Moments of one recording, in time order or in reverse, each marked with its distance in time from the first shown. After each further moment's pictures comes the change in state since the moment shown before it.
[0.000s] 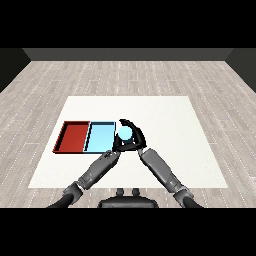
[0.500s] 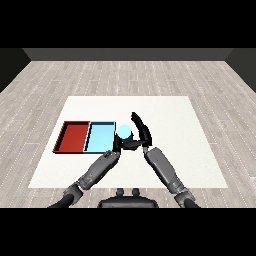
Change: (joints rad) left arm 0.010 -0.007 0.015 -0.014 -0.010 0.019 0.001; right arm 0.037 -0.006 -0.105 -0.049 0.020 0.042 0.022
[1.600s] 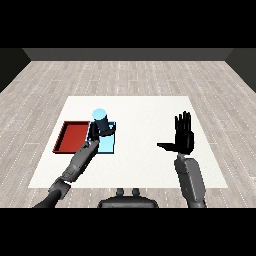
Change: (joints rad) left arm -0.056 0.202 0.256 0.105 -0.064 -0.078 0.087; right arm 0.303 -0.152 -0.345 -0.380 -0.265 0.194 -0.036
